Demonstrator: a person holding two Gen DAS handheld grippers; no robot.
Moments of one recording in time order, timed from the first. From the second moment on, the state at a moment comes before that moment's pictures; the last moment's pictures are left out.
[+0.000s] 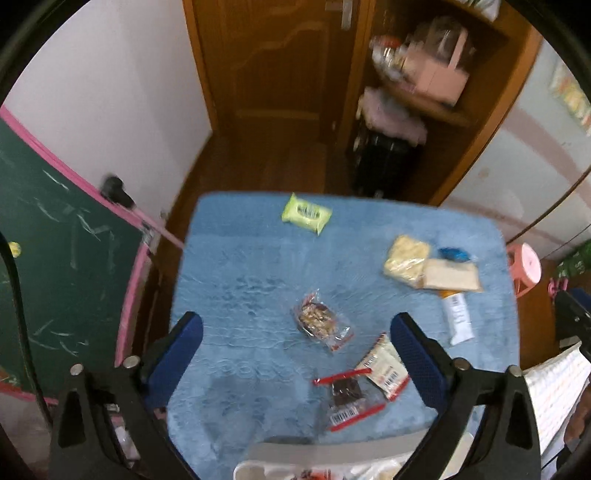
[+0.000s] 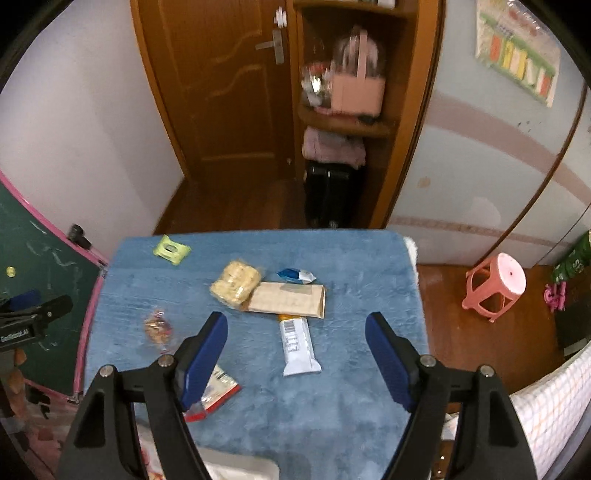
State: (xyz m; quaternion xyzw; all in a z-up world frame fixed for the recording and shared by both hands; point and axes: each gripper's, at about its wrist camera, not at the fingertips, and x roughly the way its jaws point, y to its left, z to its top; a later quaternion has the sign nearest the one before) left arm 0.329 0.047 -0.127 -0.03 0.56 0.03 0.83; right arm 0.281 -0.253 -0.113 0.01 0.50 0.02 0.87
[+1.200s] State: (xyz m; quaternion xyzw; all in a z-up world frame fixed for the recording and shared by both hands) left arm 0.358 0.060 -0.321 -0.14 0.68 0.06 0.72; right arm 0.322 -0.238 -0.311 0.01 0.66 0.03 0.75
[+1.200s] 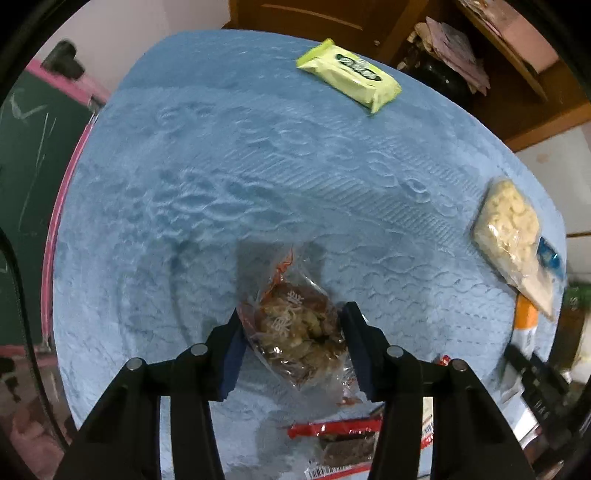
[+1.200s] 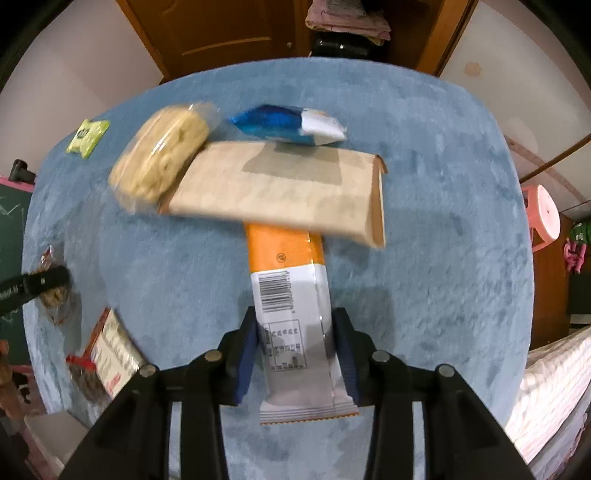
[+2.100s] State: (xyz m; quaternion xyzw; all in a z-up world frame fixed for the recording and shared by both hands) left arm 0.114 0.054 -0.074 -0.07 0.52 -0.04 0.85; right arm 0.100 -0.226 -0.096 0.07 0.51 0.16 0.85
